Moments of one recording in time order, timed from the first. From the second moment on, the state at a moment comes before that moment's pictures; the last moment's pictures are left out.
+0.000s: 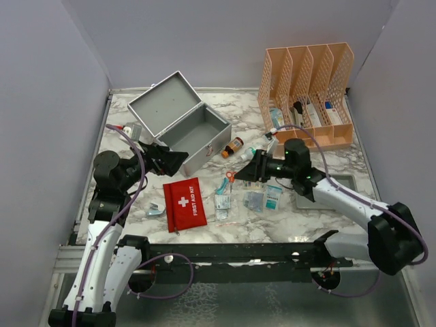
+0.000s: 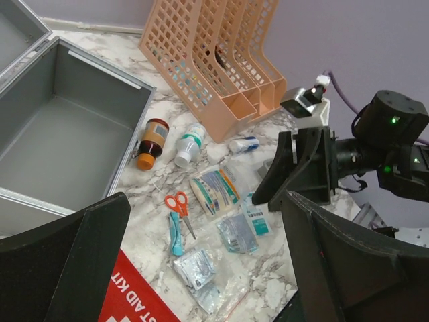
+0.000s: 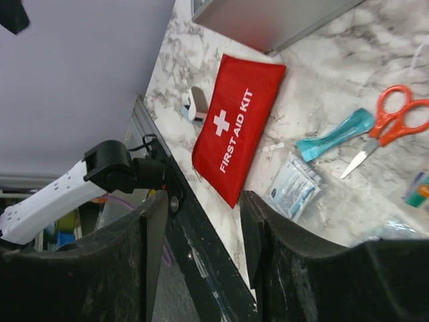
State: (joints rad) left arm -0.11 0.64 0.70 -0.11 0.62 -0.52; right arm 0.46 1.20 0.63 0.21 -0.70 0.73
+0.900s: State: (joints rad) left arm -0.11 0.68 0.71 -0.12 0.56 -0.49; right arm 0.98 1.88 0.97 0.17 -0.26 0.84
